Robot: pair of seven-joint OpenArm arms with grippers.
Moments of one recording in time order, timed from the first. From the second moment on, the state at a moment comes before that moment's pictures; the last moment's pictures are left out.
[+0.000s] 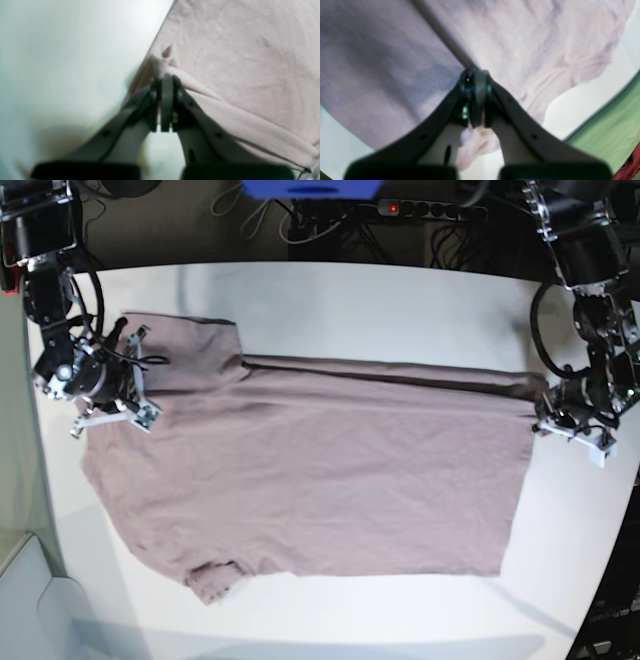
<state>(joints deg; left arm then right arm) -6.9 -20.6 -22.2 78.3 -32.1 -0.6 63.8 -0.8 29.6 -5.9 89.9 -2.9 40.5 -44.1</state>
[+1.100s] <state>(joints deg) -6.9 -21.0 -22.5 83.7 -31.9 -0.4 63.8 1.1 20.6 16.6 90.2 -3.5 40.3 -44.3</state>
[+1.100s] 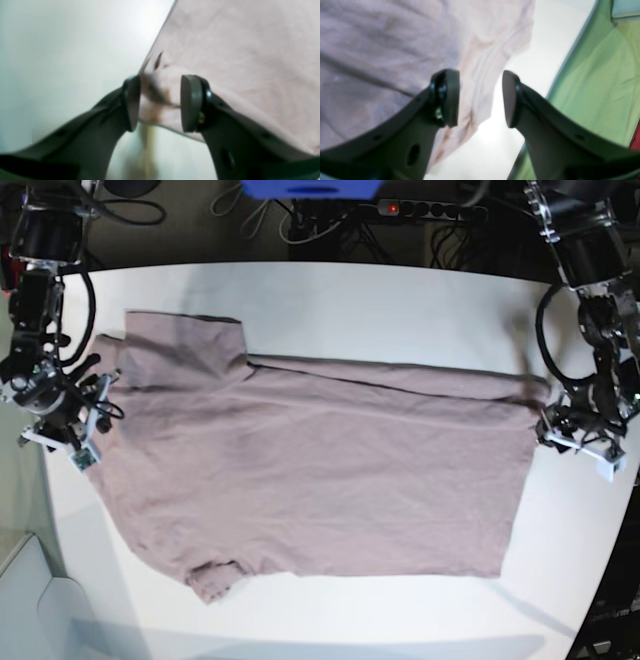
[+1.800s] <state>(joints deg) 8.8 -19.7 -22.6 93.0 -25.4 0.1 56.8 -0.9 17.8 16.8 90.2 -3.5 40.3 -44.5</state>
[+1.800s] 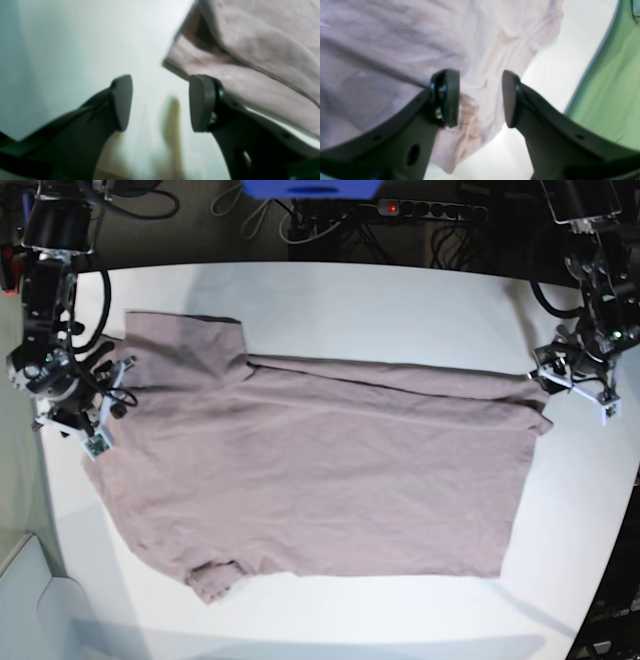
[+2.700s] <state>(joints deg) 8.8 -19.7 -22.7 92.6 -25.2 0.1 56.3 -1.5 16.9 16.8 89.8 -3.5 40.3 -44.5</state>
